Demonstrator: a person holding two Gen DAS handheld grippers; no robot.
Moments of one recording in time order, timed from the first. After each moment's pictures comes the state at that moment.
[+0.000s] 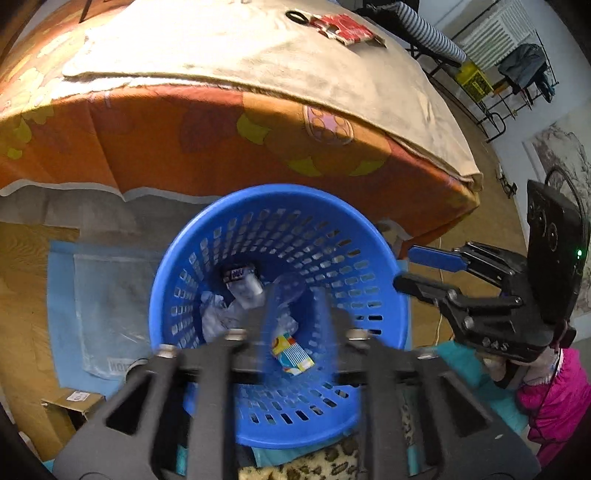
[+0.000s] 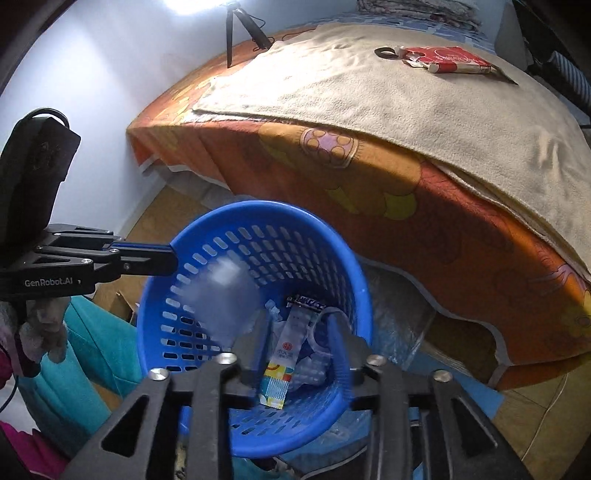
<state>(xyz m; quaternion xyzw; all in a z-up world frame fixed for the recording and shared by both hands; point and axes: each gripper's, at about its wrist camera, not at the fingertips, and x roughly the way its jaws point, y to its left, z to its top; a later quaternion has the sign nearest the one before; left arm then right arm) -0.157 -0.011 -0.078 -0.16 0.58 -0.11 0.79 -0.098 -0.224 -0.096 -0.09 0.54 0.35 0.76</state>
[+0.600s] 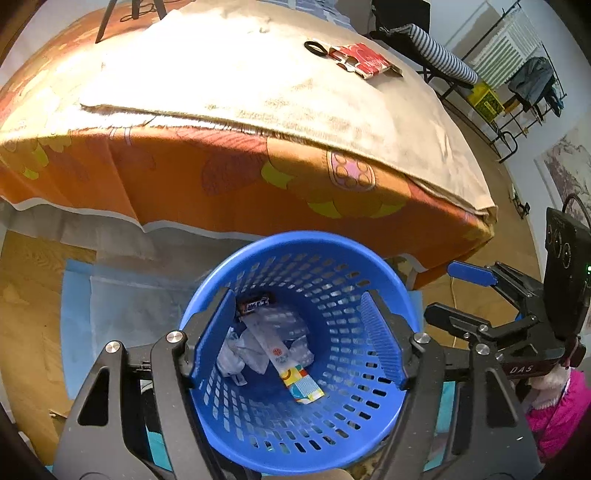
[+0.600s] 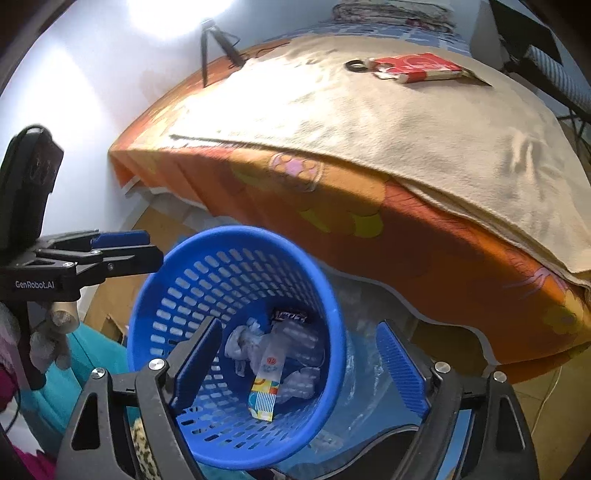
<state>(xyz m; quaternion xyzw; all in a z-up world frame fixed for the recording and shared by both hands) -0.132 0.003 -0.069 -0.16 0.55 -0.07 0.82 -0.077 -0.235 -0.084 -0.06 0.54 0.30 0.78</state>
